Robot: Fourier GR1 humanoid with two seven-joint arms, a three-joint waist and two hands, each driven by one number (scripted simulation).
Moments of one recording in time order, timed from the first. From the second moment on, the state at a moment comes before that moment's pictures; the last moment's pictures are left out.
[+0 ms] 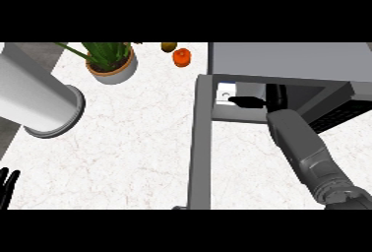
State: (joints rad) left arm 0.45 0.05 0.35 -1.91 0.23 -0.47 -0.32; right arm -0.95 -0.16 -0.16 -0.13 0.13 -0.55 -0.83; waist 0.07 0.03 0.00
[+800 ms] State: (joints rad) left arm 0.55 0.01 0.20 -2.00 0.19 -0.55 -0.29; right arm -0.75 -0.03 -0.19 -0.22 0.05 -0.22 -0.96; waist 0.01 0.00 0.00
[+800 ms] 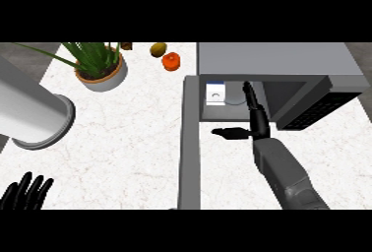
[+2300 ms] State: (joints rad) left arm 0.08 0.00 -0.24 -1.73 -0.19 -0.31 -0.17; right arm 0.13 -0.16 -0.11 -1.35 -0.22 0.20 -0.69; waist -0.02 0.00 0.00
